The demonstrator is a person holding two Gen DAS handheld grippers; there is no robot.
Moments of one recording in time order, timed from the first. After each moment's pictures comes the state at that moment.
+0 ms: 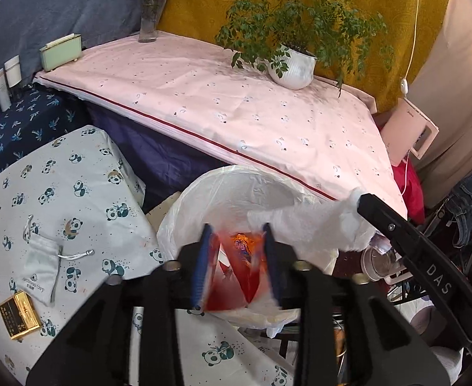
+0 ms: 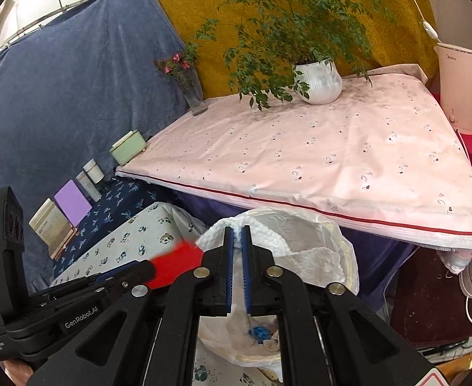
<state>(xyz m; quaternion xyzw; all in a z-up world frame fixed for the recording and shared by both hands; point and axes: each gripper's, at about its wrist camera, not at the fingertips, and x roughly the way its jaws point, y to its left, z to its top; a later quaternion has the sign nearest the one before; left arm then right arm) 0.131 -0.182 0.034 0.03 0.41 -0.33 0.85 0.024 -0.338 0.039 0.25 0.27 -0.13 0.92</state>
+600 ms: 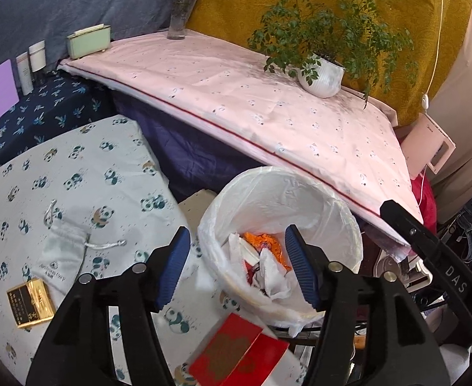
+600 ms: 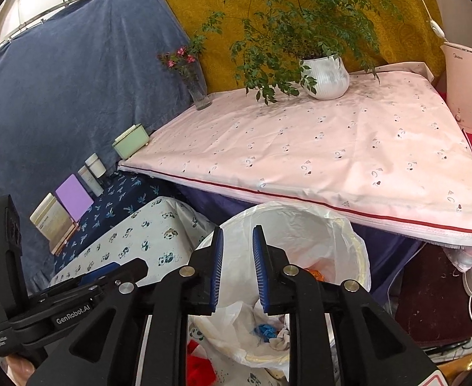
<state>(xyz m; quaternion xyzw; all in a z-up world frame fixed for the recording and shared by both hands) 0.142 -0.140 0.026 0.01 0.42 -0.29 0.86 0.032 -0.323 0.035 0.23 0.28 -0.12 0.92</state>
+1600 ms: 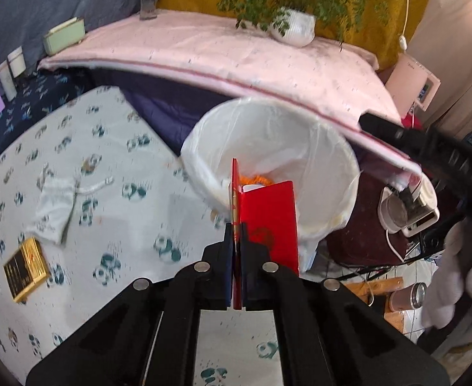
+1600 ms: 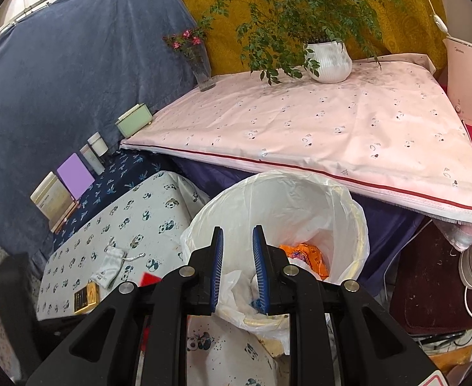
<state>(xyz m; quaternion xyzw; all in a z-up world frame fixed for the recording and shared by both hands) 0.084 -0.139 -0.006 0.09 0.44 -0.33 0.83 0.014 -0.309 0.022 0.23 0.31 -0.11 0.92</state>
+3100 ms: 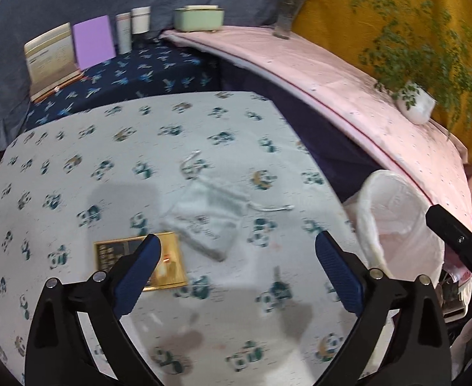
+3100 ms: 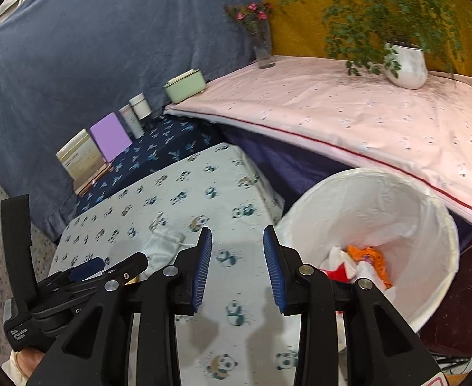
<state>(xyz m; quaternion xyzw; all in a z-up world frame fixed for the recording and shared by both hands) 0.158 0.011 -0.014 -0.03 0.44 -0.11 0.89 0.091 -0.185 0.020 0.17 0.35 0.00 0.92</state>
